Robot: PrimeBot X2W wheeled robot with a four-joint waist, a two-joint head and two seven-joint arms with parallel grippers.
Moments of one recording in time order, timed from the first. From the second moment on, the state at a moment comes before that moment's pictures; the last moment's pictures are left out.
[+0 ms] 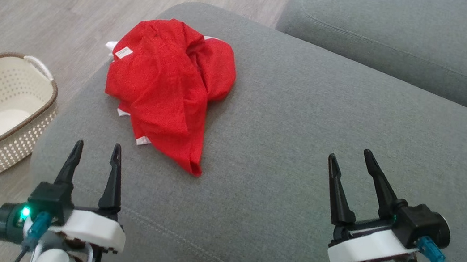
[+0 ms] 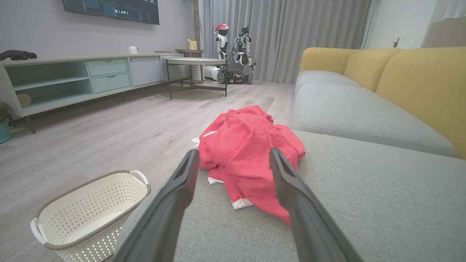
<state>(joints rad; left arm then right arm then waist) 0.02 0.06 -0.14 0.14 -0.08 0.07 -0.25 -0.09 -0.04 0.21 0.24 0.11 0.12 -0.25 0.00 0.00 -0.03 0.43</state>
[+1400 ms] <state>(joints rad) -0.80 0.32 -0.08 0.85 -0.39 -0.13 0.00 -0.24 -0.05 0.13 0.00 -0.05 0.12 -0.16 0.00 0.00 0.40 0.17</state>
